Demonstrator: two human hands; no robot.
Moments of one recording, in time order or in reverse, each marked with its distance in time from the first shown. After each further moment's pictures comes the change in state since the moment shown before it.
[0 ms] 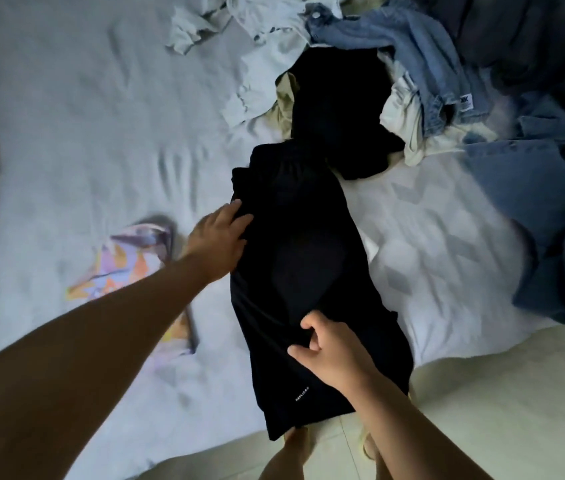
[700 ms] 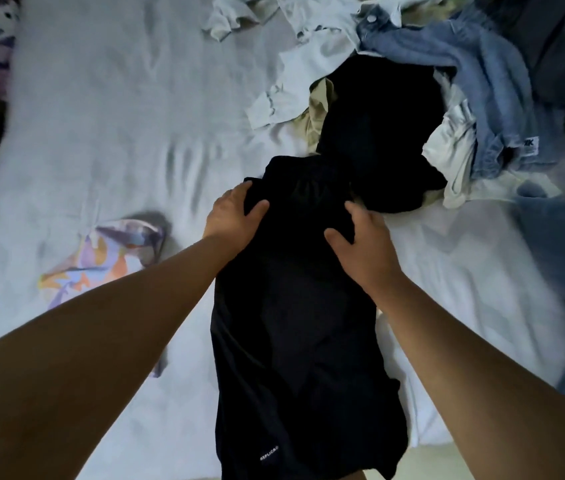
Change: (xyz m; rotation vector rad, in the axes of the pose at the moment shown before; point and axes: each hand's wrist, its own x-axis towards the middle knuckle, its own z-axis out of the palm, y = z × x) left_hand 0.081 0.011 0.012 -0.560 0.110 -0.596; right_hand 0.159 -0.006 -0.113 -0.017 0.320 -0.138
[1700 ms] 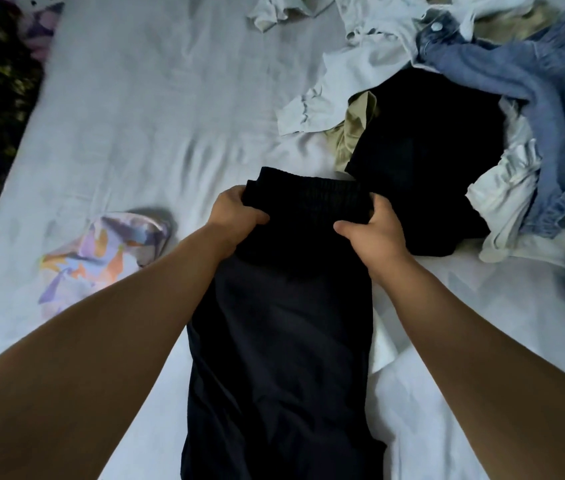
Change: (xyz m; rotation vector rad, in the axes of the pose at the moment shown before) left_hand 0.027 0.015 -0.014 -0.565 0.018 -0.376; right_hand 0.097 -0.002 0.008 0.365 -0.149 0.256
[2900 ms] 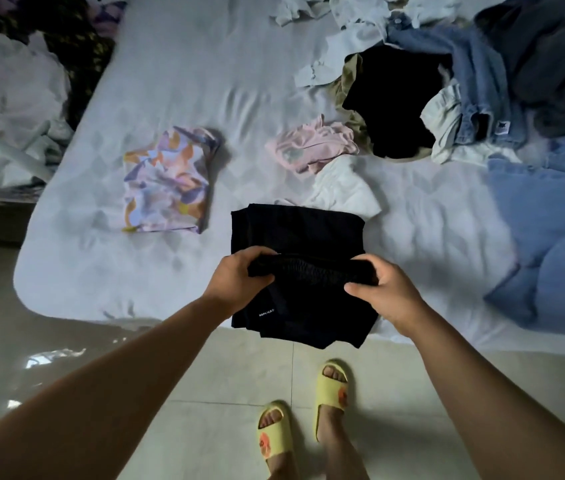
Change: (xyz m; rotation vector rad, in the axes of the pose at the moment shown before) left_hand -0.287 -0.205 -0.037 0.239 -0.097 0.378; right_hand -0.313 0.141 -0.022 -0.146 -0.208 -0.176
